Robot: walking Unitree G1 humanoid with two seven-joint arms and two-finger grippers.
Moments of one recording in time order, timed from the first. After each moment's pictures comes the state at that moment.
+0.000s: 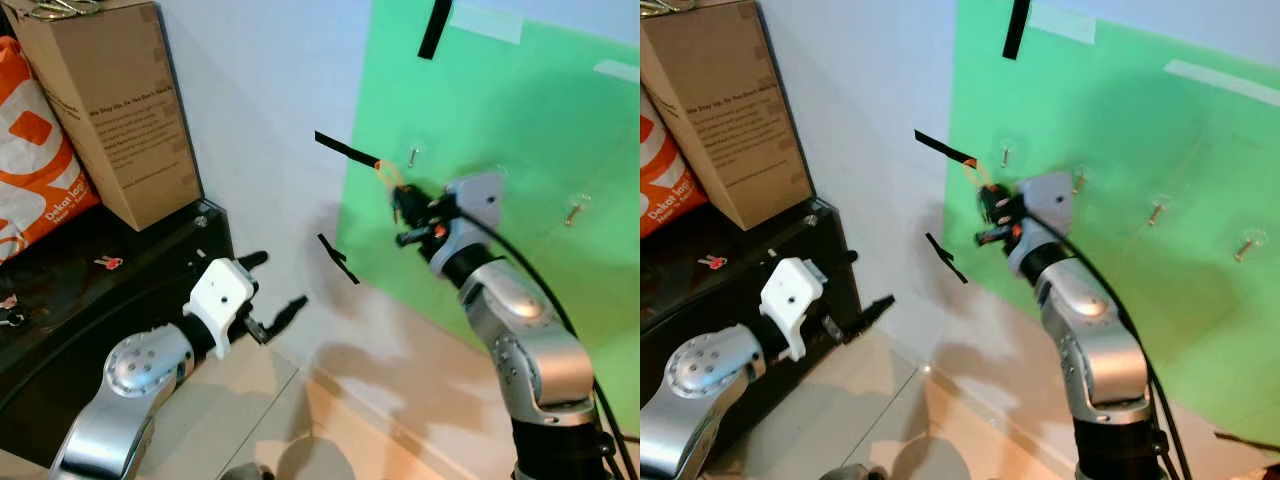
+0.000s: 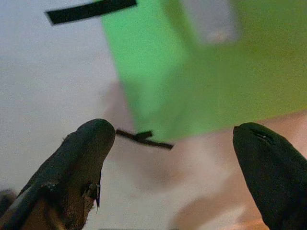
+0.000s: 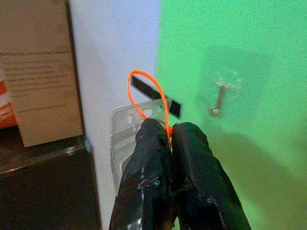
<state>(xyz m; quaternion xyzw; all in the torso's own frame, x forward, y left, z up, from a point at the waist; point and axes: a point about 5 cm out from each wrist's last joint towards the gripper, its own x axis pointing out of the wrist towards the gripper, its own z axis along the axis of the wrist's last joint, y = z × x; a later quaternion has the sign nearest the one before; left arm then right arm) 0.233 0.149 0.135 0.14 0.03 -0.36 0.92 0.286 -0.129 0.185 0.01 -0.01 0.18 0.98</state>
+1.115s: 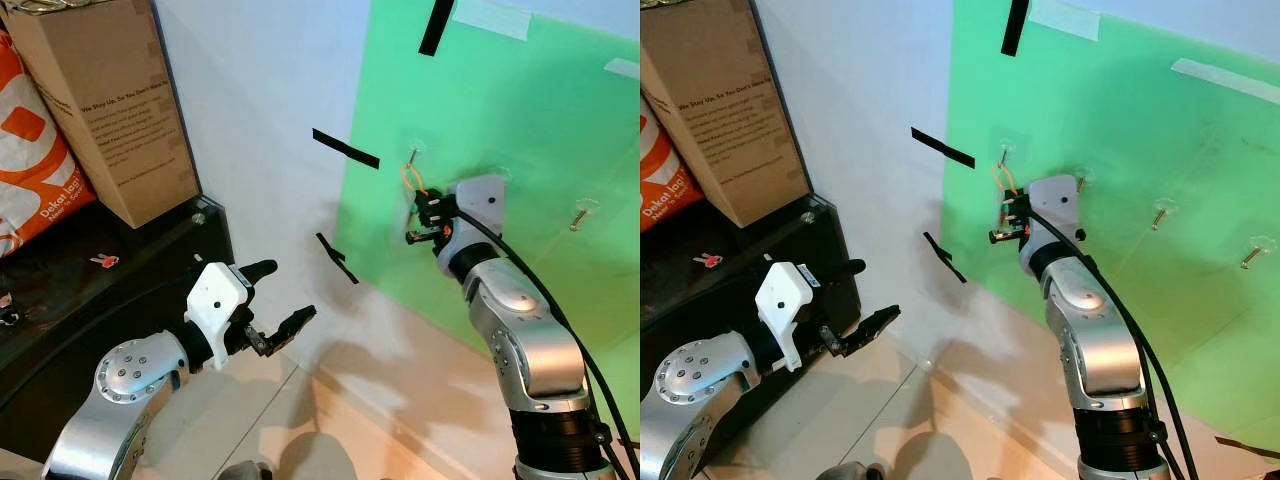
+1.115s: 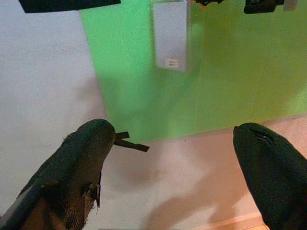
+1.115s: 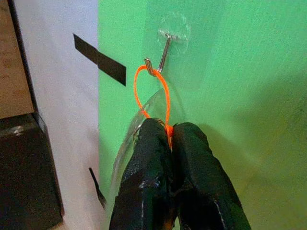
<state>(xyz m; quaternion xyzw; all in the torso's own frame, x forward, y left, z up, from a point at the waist) 0.224 0.148 0.138 0.10 0.05 -0.39 0.91 0.298 -0.139 0.170 -0.04 0.03 0.10 0.99</state>
